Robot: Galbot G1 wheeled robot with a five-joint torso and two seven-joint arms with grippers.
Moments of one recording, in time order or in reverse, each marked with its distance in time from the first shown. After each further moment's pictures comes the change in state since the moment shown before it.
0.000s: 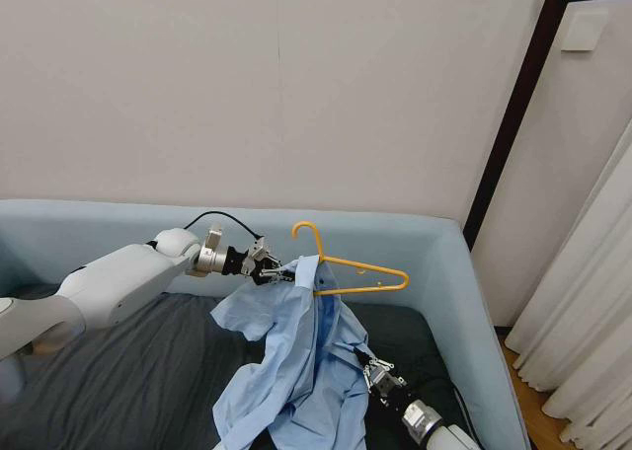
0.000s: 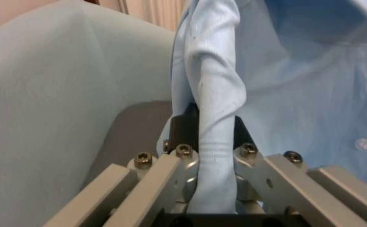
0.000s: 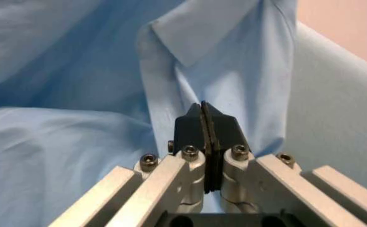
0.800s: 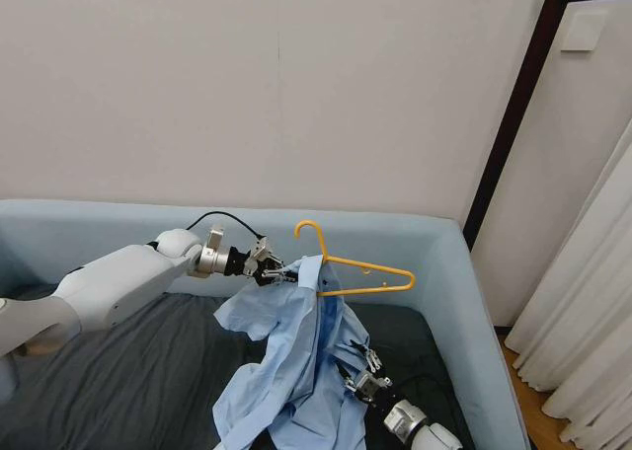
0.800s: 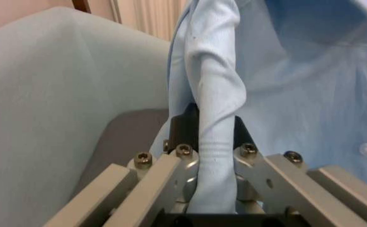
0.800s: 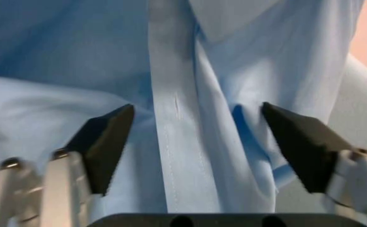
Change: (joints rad) left arm -0.009 0.016 0.020 -0.066 -0.035 0.017 -0.017; right arm 0.046 0.056 -0.041 -0.060 -0.145 -0.099 0.099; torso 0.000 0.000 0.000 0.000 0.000
